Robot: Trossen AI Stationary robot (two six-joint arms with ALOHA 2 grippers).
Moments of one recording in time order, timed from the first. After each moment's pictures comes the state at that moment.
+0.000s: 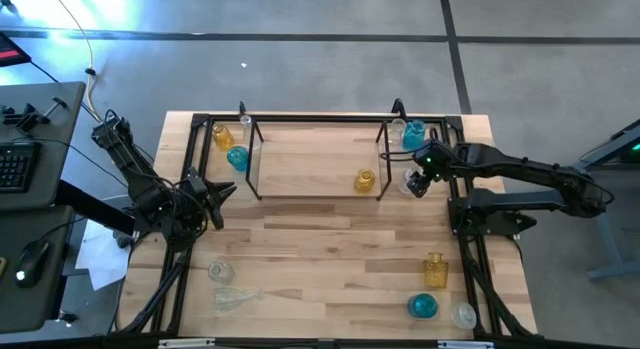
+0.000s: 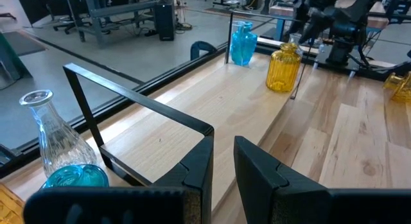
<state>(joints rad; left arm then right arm) -0.89 0.68 0.52 -1.04 -1.31 -1.23 -0.38 0.90 0.69 -0.90 0.18 0.32</state>
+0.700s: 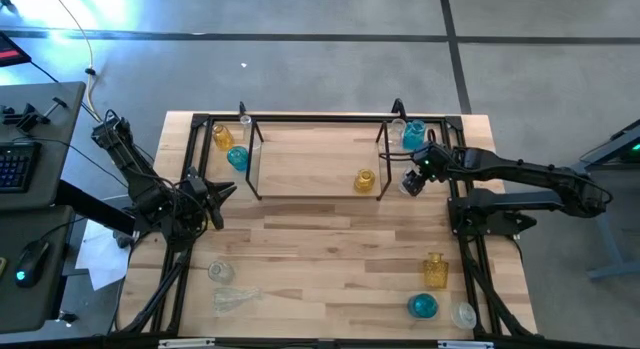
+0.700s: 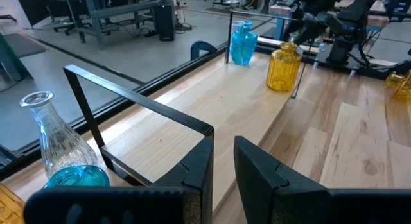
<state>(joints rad) -0.89 0.68 0.52 -1.04 -1.31 -1.22 -0.38 0.89 0.61 -0.76 0.23 0.33</state>
